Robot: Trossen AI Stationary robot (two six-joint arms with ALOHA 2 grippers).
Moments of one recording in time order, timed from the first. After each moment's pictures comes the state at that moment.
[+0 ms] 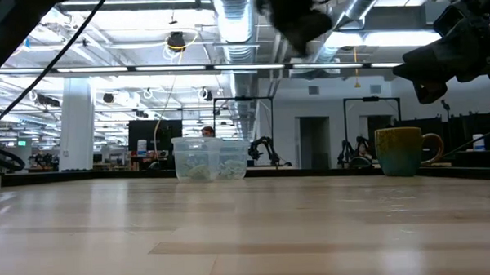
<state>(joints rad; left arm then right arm) -0.10 2.26 2.25 -0.89 -0.88 0.09 0.10 0.09 0.03 -0.03 0.08 0.18</state>
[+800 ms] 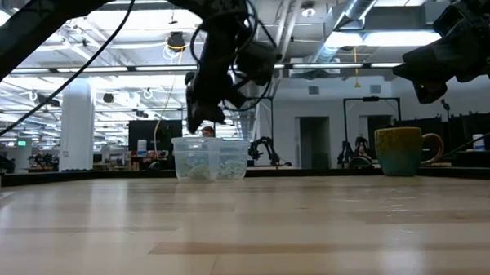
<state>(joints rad) 0.26 2.20 1.91 -1.54 -0.64 -0.25 0.10 0.09 0.03 -0.03 0.08 0.18</state>
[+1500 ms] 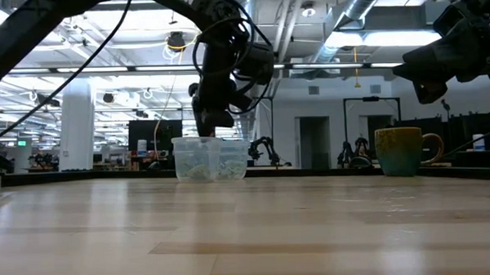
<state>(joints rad) 0.31 2.15 1.82 -1.30 -0.59 -0.15 0.10 0.09 0.03 -0.03 0.08 0.18</state>
